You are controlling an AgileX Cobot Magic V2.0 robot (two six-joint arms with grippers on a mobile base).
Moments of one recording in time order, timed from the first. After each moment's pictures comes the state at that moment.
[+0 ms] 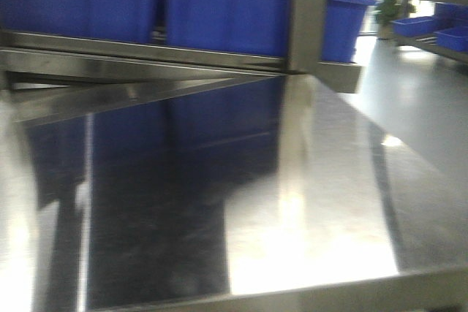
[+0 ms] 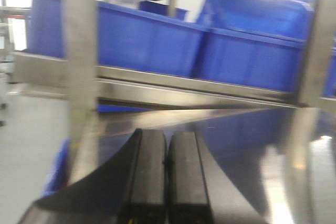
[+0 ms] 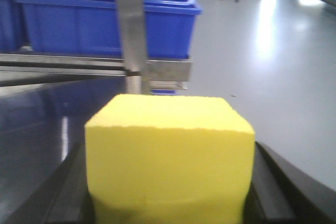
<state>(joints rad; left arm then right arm) -0.06 -0.01 0.01 0.10 -0.02 -0.20 0.07 0.49 -0.47 0.03 0.20 0.06</state>
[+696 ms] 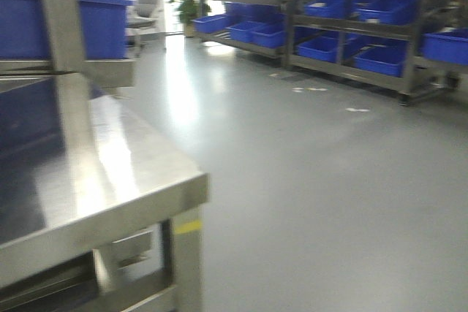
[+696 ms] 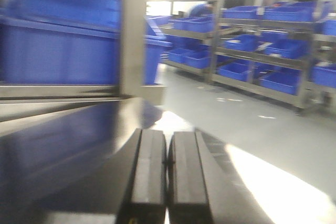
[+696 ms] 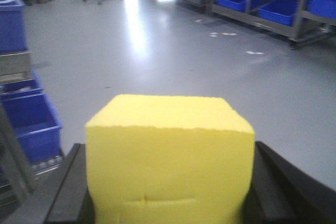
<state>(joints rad) -0.06 -0.01 0.01 0.10 -0.02 -0.20 0.07 0.49 -0.47 0.03 0.20 0.06</state>
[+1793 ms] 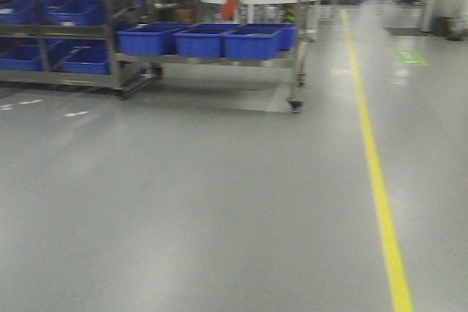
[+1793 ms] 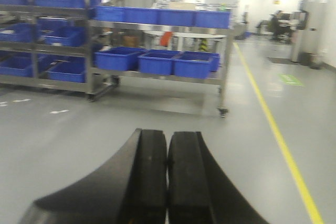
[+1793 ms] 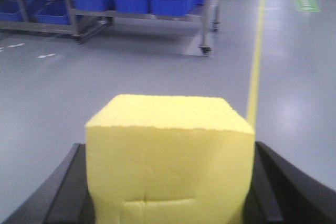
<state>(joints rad) -0.06 -0.01 0.01 0.10 -0.02 -0.20 0.07 0.49 -0.47 0.03 0.20 0.06</state>
